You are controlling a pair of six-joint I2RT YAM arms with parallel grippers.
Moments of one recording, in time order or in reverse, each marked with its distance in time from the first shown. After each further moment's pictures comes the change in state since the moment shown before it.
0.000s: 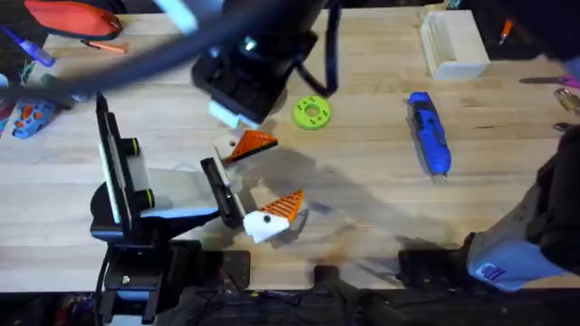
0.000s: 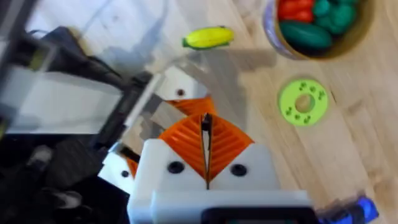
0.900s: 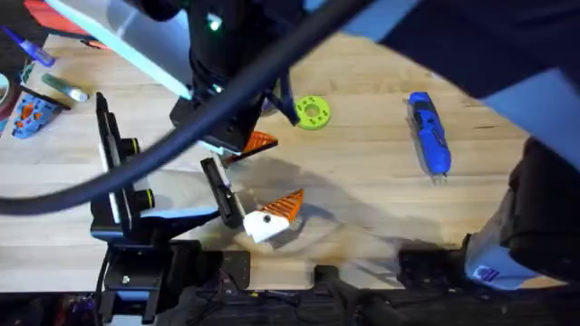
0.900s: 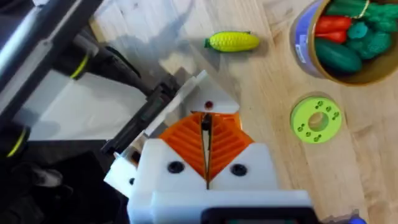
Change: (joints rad) left arm 0.000 0.000 0.000 0.000 0.000 0.000; right arm 0.071 0.062 0.004 0.012 0.000 -0.065
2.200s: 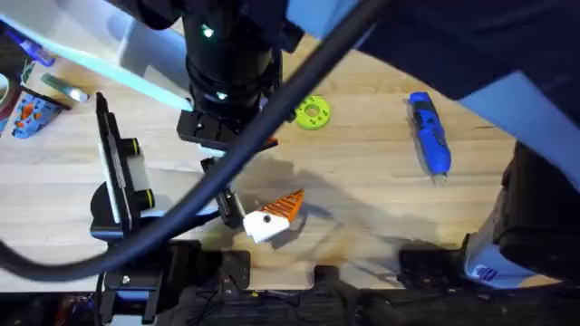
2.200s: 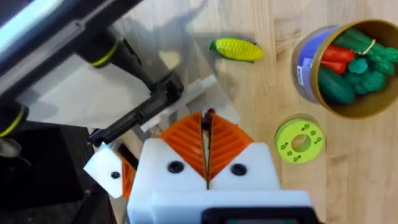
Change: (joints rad) left arm 0.000 0.000 0.000 0.000 0.000 0.000; right arm -0.001 0.021 0.000 0.006 -0.028 -0.219
